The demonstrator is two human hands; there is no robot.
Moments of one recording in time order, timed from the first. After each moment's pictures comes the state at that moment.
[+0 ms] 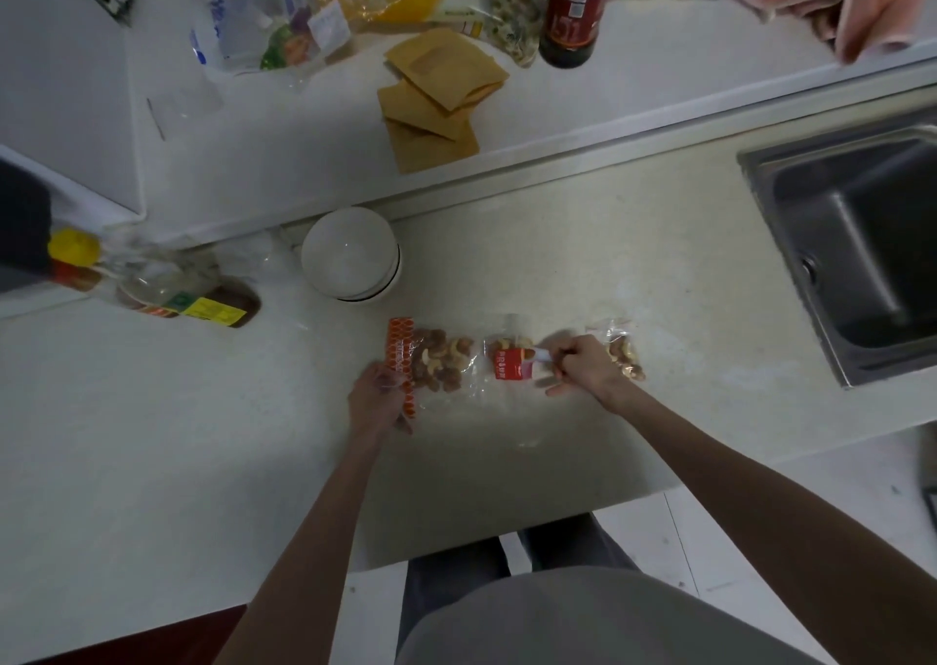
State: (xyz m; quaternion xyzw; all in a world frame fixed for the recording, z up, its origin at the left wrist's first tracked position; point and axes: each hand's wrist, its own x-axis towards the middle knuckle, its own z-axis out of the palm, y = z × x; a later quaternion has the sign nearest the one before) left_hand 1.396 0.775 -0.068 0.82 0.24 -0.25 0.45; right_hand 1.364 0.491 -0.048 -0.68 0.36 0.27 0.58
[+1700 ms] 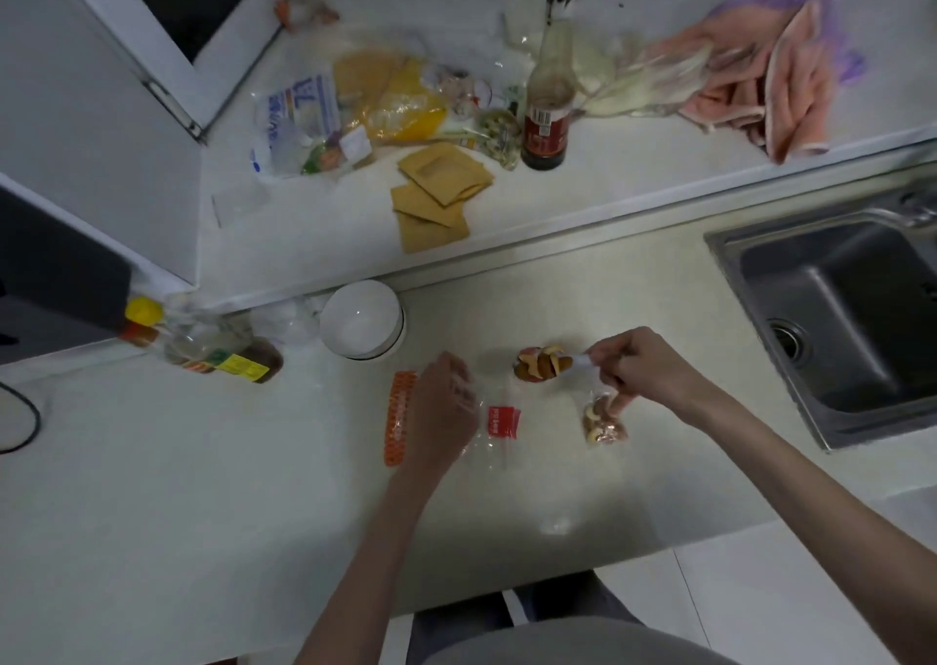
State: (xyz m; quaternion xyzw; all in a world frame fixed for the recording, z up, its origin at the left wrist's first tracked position) left_hand 1.395 0.663 0.054 0.93 -0.04 -0.09 0.35; right_hand 1.370 0.420 0.114 -0.78 0.22 0.23 0.53
